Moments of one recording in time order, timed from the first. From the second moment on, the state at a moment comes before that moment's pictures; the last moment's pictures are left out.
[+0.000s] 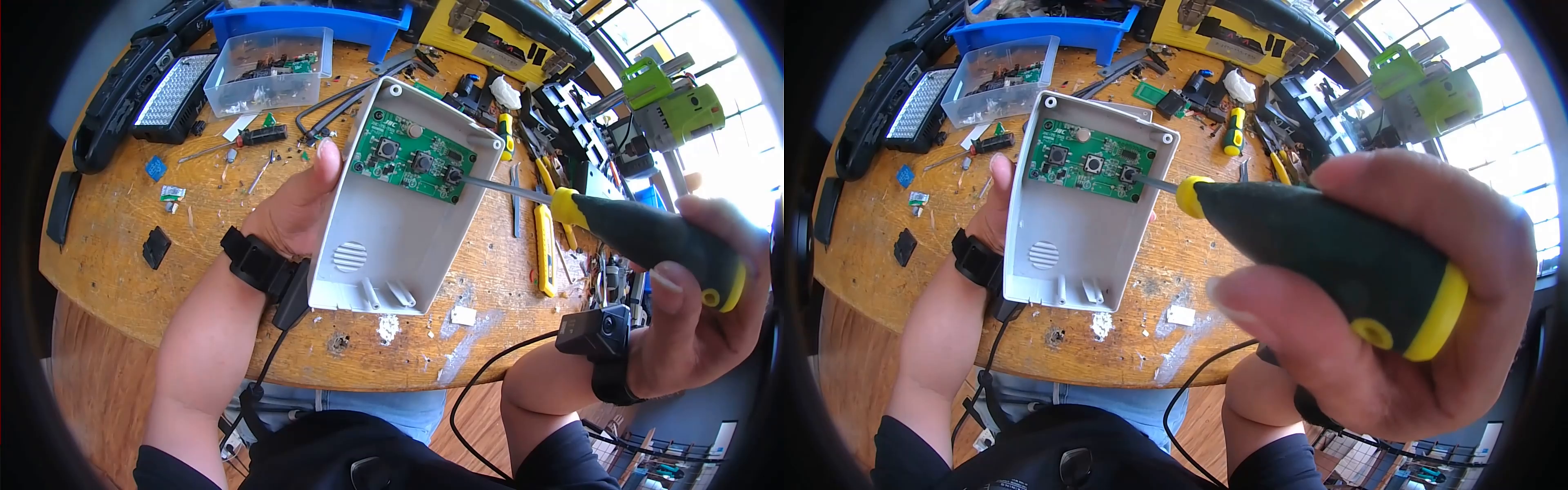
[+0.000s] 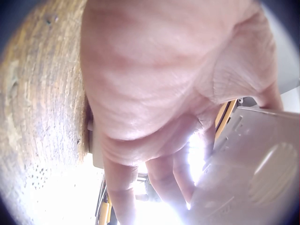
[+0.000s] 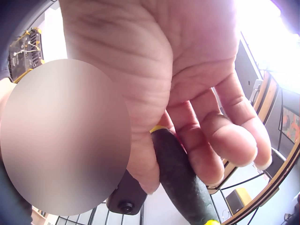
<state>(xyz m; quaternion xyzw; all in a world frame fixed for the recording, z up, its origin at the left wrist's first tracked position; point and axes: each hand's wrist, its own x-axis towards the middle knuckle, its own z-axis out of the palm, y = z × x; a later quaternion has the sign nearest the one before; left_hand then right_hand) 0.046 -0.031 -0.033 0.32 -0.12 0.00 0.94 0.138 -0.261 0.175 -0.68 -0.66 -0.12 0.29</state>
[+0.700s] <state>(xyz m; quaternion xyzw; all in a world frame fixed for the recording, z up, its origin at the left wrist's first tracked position) 0.040 -0.032 -0.029 0.27 -0.16 -0.03 0.95 0.124 -0.261 0.195 -0.72 -0.67 -0.11 0.17</state>
